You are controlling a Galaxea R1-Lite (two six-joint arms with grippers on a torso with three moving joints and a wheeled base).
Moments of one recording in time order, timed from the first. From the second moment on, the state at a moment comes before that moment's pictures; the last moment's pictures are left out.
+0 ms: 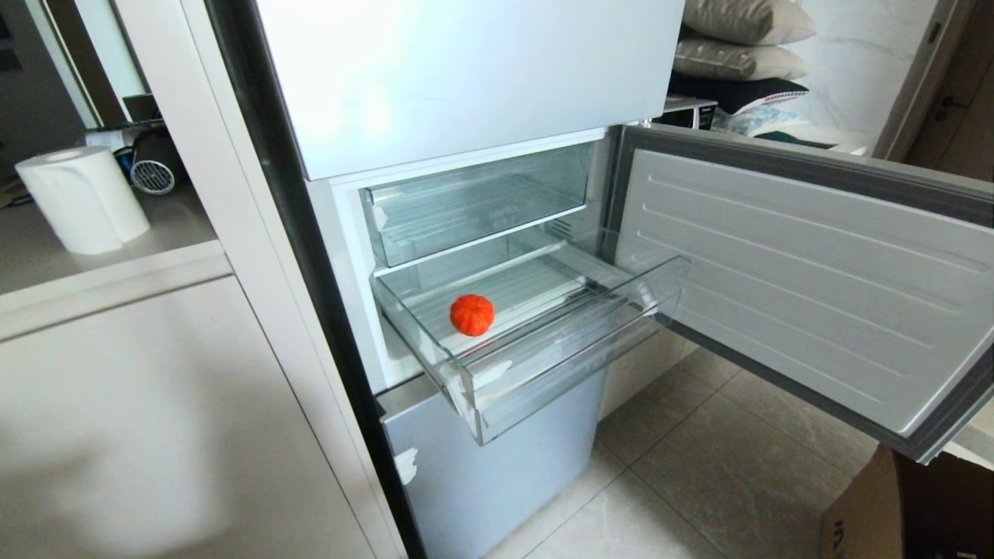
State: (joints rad) left arm 0.00 0.00 0.00 0.00 0.00 0.01; right arm -1.23 1.77 -0.88 -0.54 0.22 0.10
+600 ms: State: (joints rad) left arm 0.00 0.00 0.00 0.00 0.00 0.01; right arm -0.69 1.30 -0.47 -0.48 0.25 0.10
